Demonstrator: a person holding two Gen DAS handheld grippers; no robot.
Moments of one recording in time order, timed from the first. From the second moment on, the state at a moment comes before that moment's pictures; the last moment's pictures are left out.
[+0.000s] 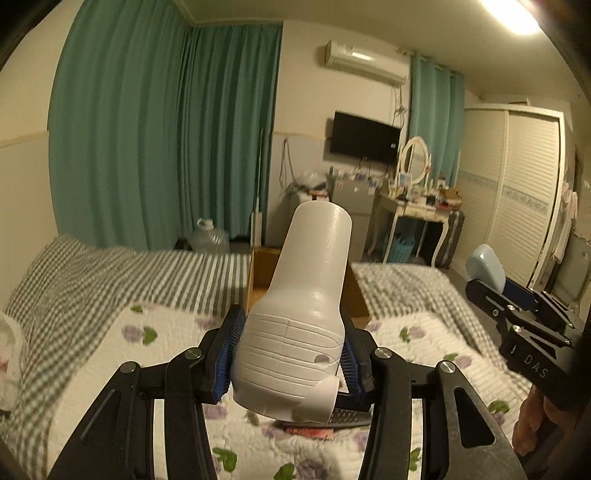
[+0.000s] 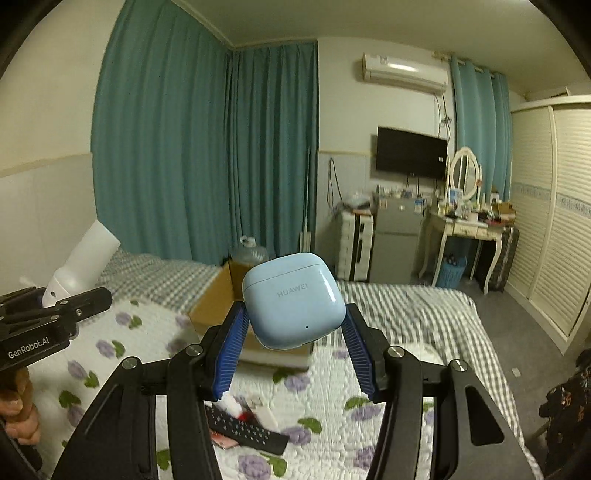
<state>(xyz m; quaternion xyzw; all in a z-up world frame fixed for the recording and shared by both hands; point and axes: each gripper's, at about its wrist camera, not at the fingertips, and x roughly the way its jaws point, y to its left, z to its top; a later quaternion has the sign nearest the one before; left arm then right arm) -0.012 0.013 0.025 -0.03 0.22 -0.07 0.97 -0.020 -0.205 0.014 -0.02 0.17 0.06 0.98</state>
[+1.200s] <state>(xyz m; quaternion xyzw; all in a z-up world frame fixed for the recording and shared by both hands) 0.158 0.004 0.007 -0.01 0.20 -0.08 0.98 0.148 -0.174 0.026 -0.07 0.11 0.12 0.98</state>
